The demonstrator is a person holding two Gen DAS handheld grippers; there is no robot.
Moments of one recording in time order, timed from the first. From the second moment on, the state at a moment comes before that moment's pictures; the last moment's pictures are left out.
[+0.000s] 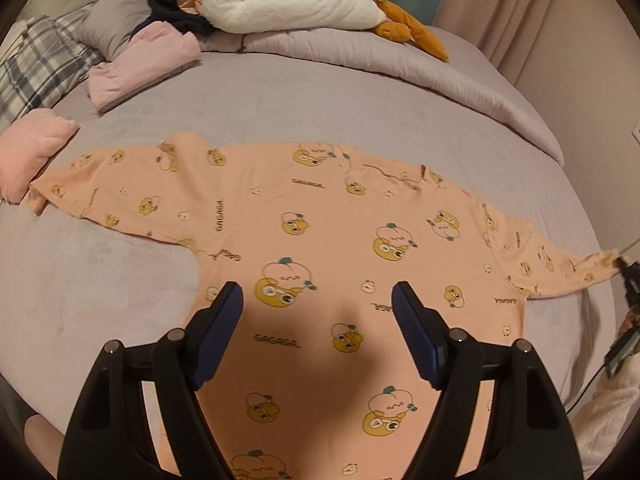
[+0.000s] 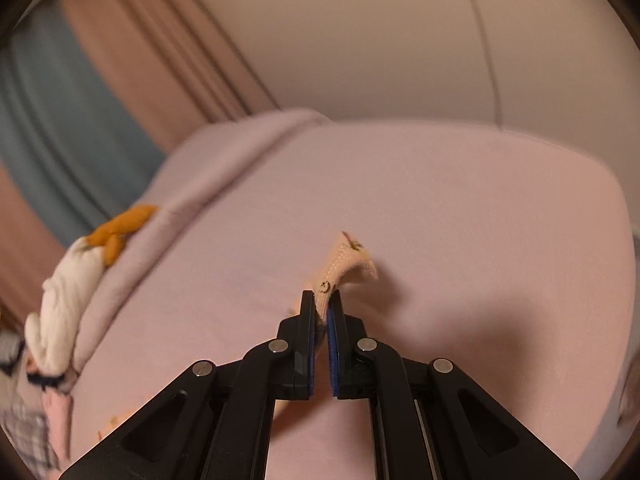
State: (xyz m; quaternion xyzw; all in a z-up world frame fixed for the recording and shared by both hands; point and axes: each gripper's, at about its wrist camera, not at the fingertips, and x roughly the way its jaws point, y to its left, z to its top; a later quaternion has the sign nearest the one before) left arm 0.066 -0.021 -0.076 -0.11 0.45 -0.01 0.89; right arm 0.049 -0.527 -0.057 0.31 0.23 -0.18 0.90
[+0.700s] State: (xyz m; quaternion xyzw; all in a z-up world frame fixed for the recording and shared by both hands) left arm 0.039 0.027 -0.059 -0.15 0.42 0.03 0.89; right arm 0.100 -0.348 0.022 0.13 0.23 0.05 0.96
